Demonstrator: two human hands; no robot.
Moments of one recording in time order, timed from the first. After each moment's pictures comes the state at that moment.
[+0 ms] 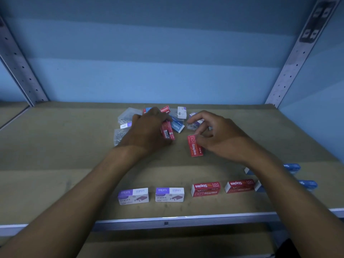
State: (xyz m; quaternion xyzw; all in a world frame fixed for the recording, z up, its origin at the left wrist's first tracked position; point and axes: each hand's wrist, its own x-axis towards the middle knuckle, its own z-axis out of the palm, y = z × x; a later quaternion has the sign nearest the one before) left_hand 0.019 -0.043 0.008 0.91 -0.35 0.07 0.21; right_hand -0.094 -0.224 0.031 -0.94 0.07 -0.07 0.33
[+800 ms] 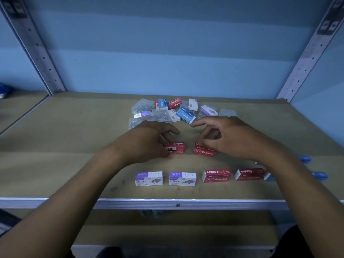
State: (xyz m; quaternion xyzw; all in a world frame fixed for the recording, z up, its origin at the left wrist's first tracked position) left_hand -0.016 0.013 0.016 0.88 -0.38 -0.12 0.25; right_hand -0.105 -0.212 0.029 -0.96 0.00 -0.01 0.29
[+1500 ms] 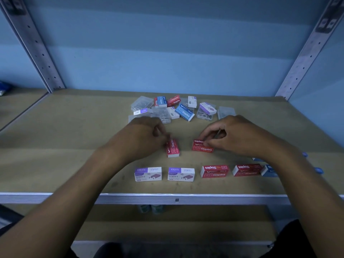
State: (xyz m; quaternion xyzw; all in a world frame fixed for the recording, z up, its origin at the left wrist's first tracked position) left_hand -0.024 0.016 0.017 0.92 -0.29 -0.05 0.27; right_hand -0.111 -0.226 0.028 -0.97 0.00 0.02 0.24
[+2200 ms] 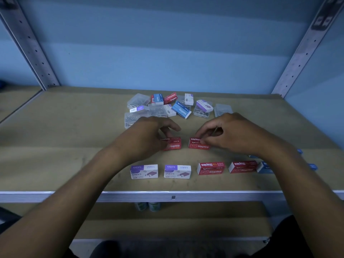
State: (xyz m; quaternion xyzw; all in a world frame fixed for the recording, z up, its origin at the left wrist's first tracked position) left_hand -0.030 0.007 0.013 0.88 -0.38 -0.09 0.29; right_hand -0.114 -0.227 0.027 -0.97 -0.02 0.01 0.25
